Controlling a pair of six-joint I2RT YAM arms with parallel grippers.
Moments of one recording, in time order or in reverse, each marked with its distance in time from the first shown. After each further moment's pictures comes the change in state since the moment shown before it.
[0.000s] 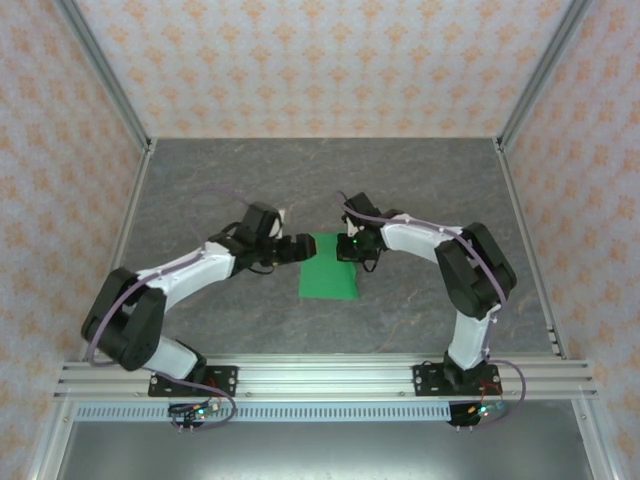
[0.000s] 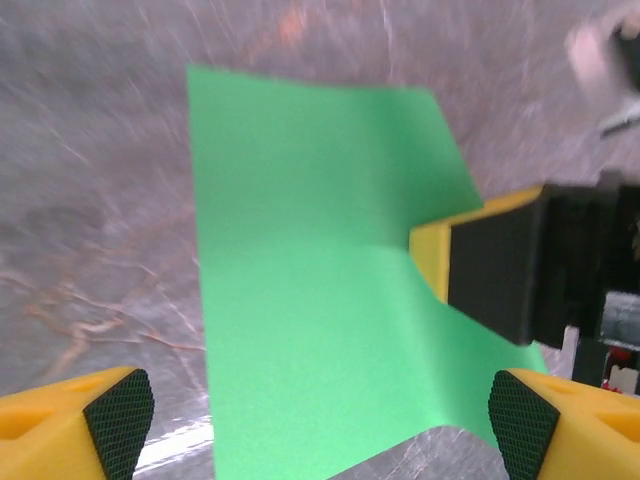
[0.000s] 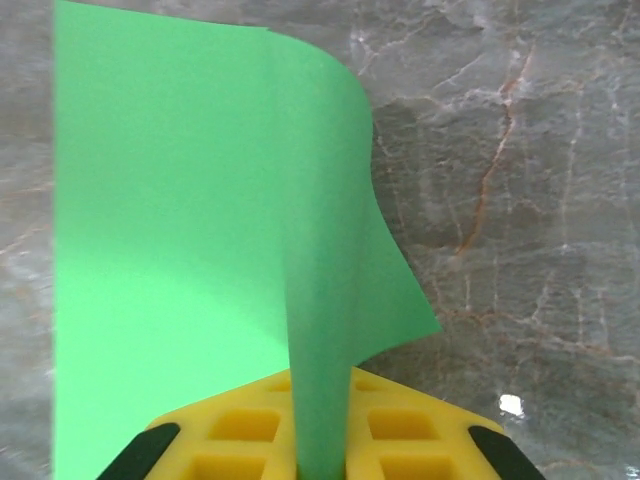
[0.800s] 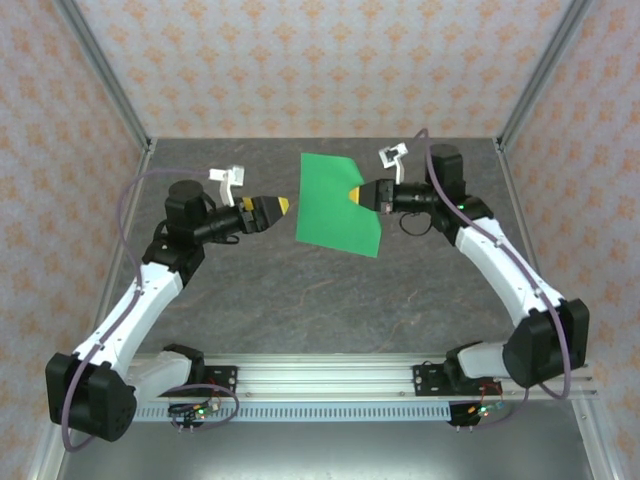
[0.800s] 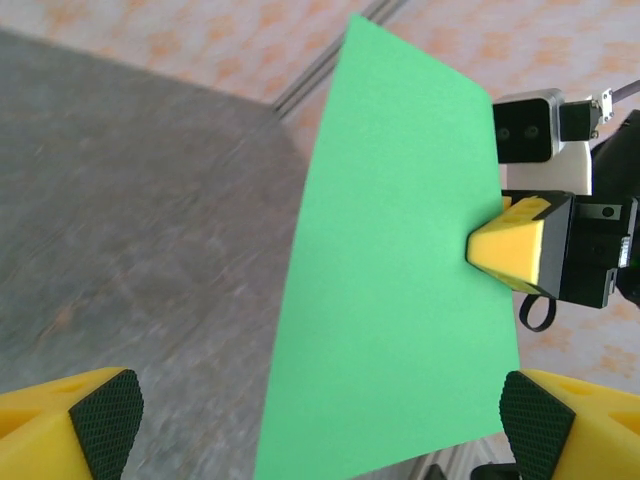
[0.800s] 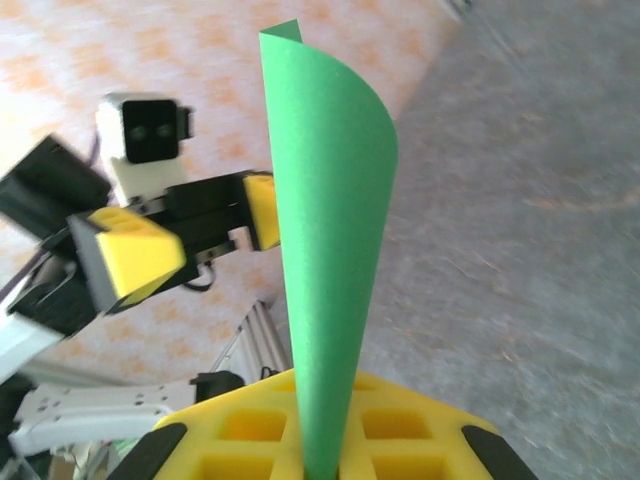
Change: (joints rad) left arm 0.252 -0.377 0.031 0.213 0.433 0.025; right arm -0.264 -0.506 0.050 0.194 -0.734 -0.022
